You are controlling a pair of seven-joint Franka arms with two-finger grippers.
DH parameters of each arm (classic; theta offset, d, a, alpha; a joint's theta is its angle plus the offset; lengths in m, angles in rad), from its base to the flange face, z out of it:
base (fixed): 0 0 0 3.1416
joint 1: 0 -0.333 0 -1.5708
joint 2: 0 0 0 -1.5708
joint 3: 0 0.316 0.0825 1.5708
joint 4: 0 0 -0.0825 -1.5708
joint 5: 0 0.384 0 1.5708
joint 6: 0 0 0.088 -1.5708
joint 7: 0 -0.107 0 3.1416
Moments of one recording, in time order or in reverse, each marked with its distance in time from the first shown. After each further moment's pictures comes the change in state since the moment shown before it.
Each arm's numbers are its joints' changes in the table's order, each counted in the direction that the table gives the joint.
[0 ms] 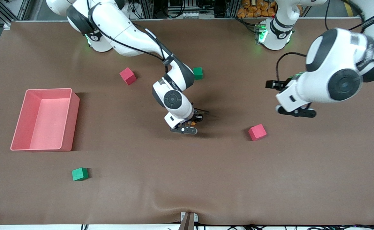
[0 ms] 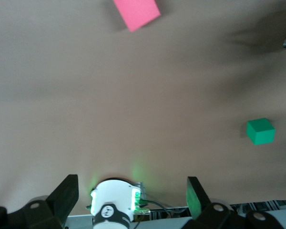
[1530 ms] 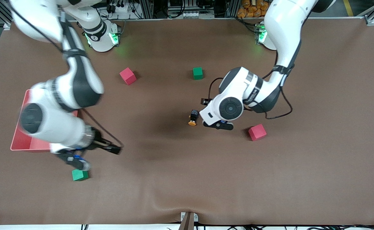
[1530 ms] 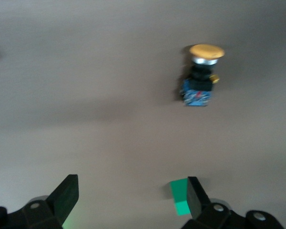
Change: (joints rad) left arm 0.319 -0.386 -0.002 0.149 -0.120 0.359 0.228; right arm 0.487 0.342 -0.092 0.131 -0.022 -0.543 0.127
